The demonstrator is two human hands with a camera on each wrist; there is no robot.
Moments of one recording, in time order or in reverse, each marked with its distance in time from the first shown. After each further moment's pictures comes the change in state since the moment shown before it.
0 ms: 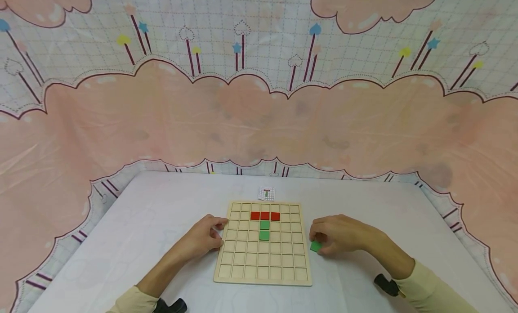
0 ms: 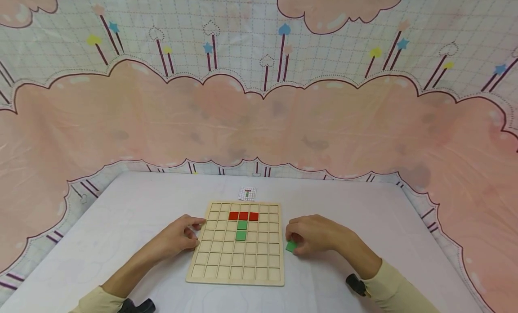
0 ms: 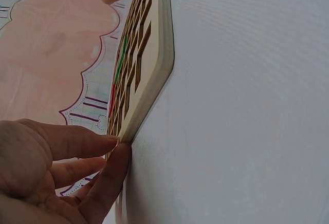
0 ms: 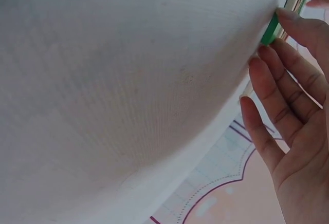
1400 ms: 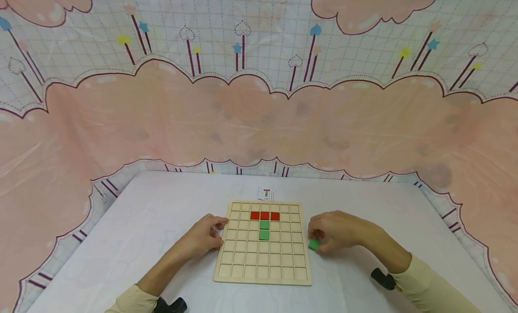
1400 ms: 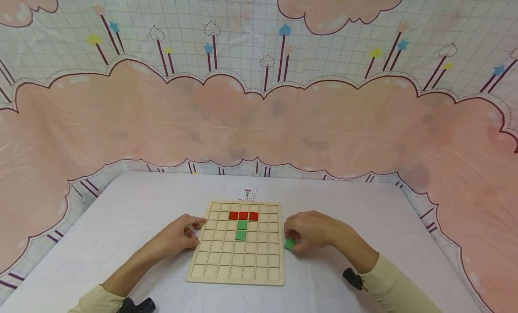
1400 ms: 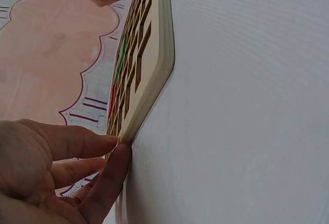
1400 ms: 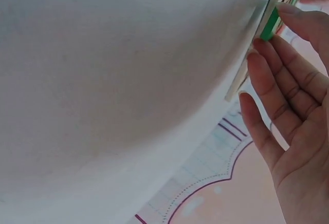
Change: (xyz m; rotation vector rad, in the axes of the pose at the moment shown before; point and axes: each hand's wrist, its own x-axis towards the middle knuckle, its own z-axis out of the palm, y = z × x) left_hand 0.001 0.000 0.000 0.010 -0.003 -0.009; right_hand 0.007 -0.003 -0.011 0.000 -0.025 -0.007
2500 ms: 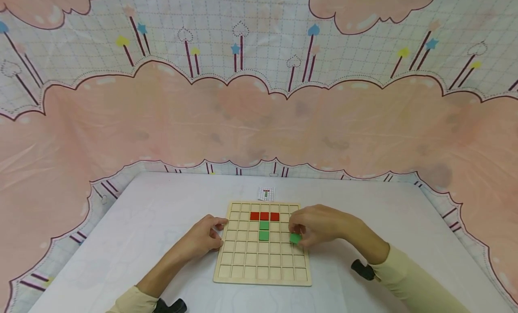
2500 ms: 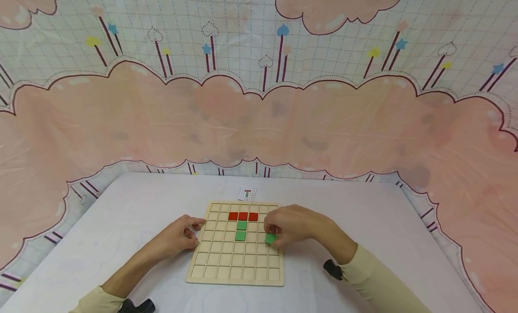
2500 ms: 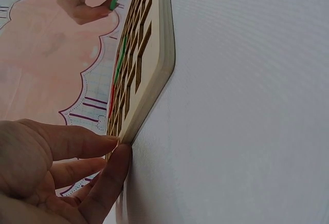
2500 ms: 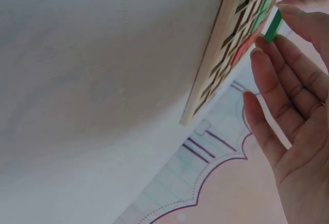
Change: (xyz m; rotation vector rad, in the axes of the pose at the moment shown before) left_hand -0.001 0.001 -0.001 -0.020 -0.011 0.014; right_hand 0.035 -0.022 -0.010 -0.028 0.037 -0.122
